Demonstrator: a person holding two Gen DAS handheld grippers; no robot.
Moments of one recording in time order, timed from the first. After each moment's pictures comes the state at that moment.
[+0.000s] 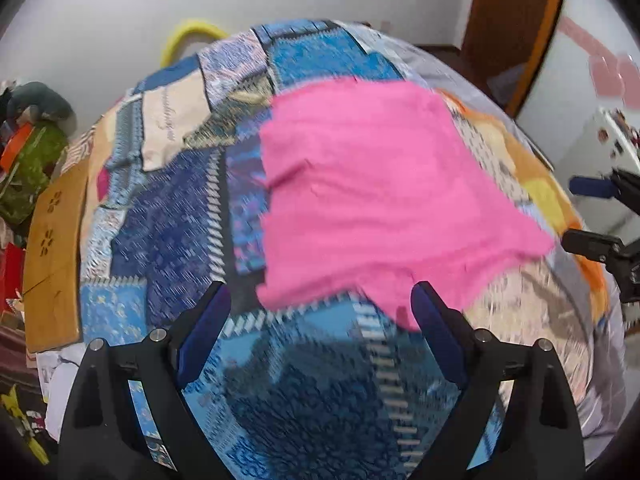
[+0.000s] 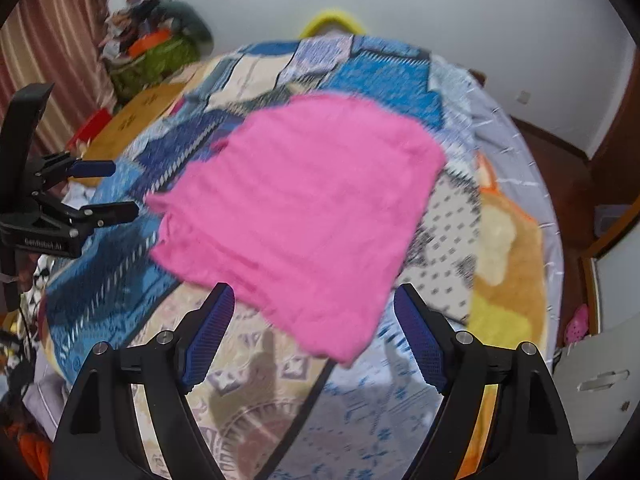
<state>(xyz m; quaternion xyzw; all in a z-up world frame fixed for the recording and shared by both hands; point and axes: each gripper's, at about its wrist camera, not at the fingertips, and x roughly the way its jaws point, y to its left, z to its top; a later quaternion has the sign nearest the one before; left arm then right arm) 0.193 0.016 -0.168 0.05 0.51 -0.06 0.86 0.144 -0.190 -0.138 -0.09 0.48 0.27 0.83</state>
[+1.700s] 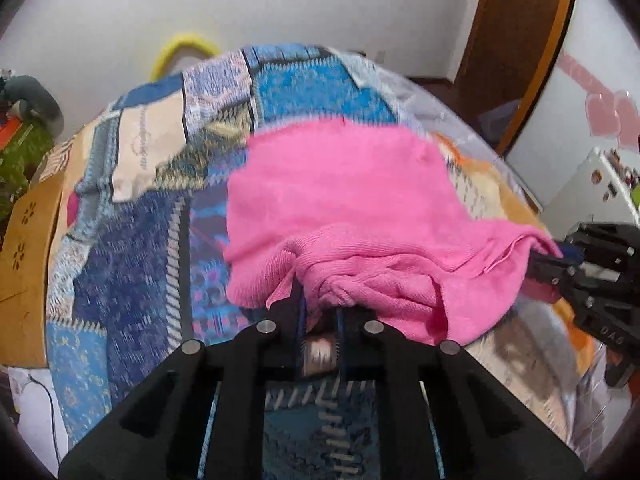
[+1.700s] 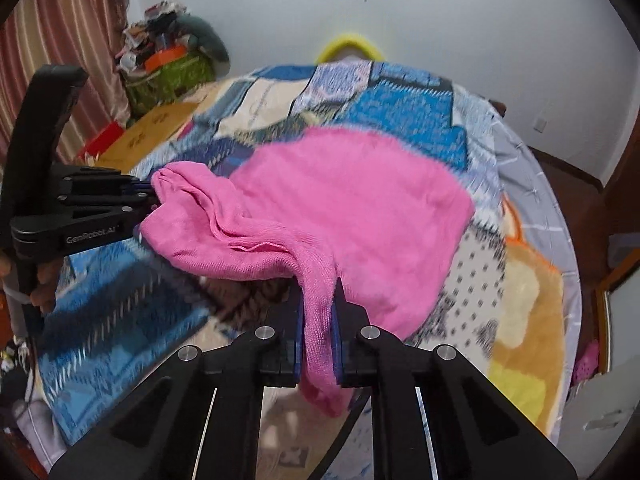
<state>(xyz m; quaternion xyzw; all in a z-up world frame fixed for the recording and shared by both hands) 0.258 0.004 -0.157 0.00 0.46 -0.07 0.89 0.182 -0.170 -0.129 -0.08 0.42 0.29 0.86</state>
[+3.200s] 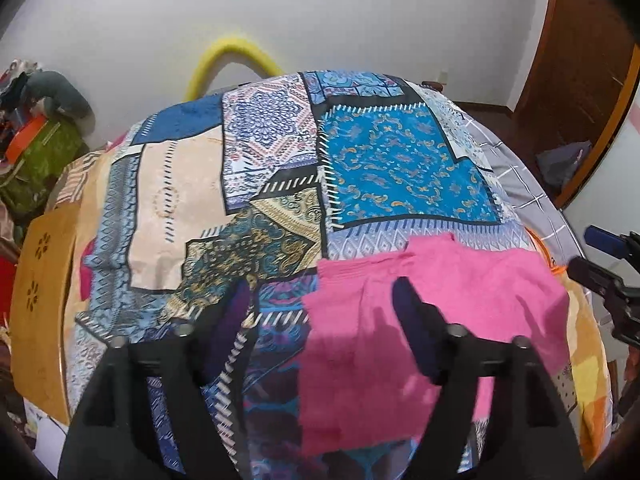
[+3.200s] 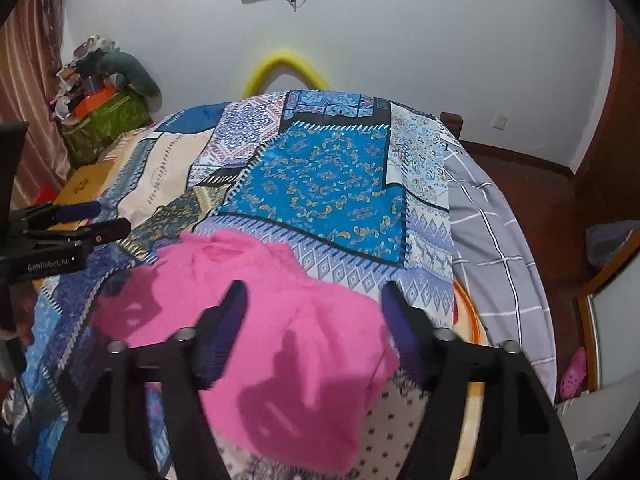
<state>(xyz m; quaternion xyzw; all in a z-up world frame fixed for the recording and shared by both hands) 0.437 0.050 -0.160 -0.01 0.46 0.02 0.89 0.355 -0.185 -0.118 -0.05 0.42 0.21 0.88</state>
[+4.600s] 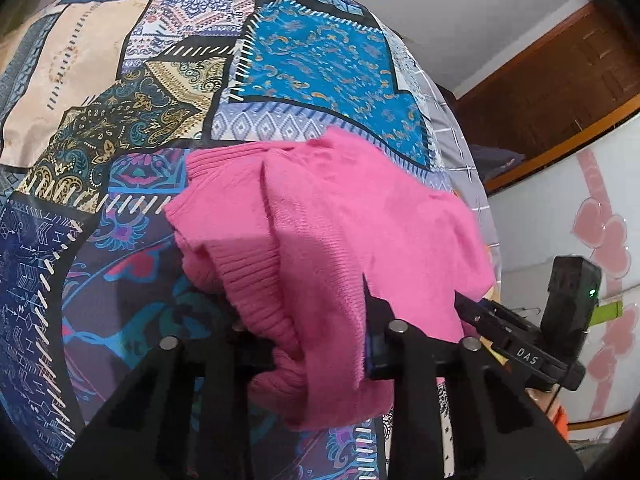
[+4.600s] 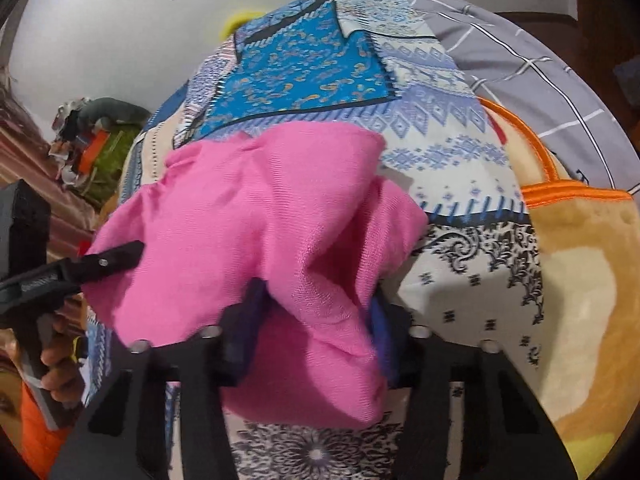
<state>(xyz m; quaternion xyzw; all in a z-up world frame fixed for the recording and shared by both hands) 0.442 0.022 -0.240 -0.20 0.55 -0.11 0.80 0.348 -0.227 -0.228 0.15 0.53 0.23 0.80</state>
